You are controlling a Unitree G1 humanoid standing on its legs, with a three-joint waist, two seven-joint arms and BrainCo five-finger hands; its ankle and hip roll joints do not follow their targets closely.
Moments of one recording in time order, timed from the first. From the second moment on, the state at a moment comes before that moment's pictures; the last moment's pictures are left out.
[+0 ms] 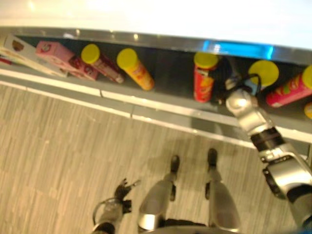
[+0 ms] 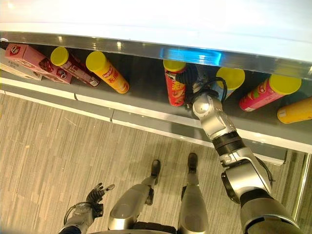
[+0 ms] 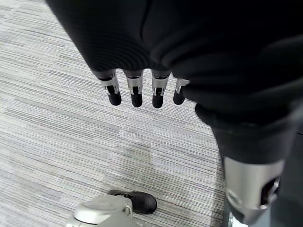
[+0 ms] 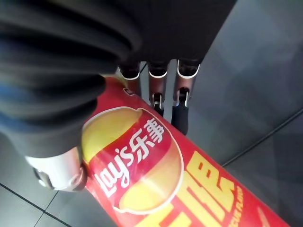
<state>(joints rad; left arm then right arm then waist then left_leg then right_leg) -0.05 0.15 0.04 1.00 -0.13 -0.06 0.04 -0.89 -0.49 0.34 0.45 -0.35 -0.03 -0.24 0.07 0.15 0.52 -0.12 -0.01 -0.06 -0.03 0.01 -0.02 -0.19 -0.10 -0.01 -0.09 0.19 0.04</state>
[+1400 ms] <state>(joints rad) -0.13 0.14 0.04 0.99 -0.13 -0.05 0.06 -0.94 -0.47 0.34 0.46 -0.36 -0.03 -0.28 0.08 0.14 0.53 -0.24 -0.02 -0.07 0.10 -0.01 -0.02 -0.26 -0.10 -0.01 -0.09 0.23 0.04</state>
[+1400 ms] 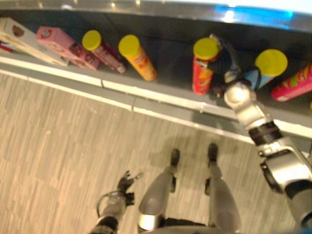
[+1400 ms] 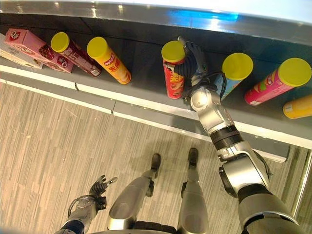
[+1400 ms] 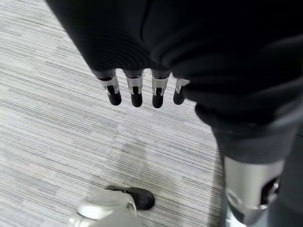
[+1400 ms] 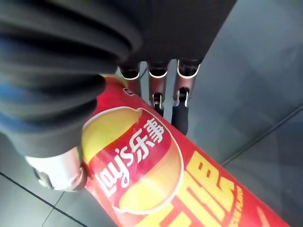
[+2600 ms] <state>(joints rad) -0.14 0.13 0.04 0.97 -0.13 -0.06 0.05 -0.94 -0.46 0.34 0.46 -0.37 -0.03 -0.27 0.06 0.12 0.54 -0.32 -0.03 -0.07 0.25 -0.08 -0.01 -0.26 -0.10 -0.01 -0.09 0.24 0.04</state>
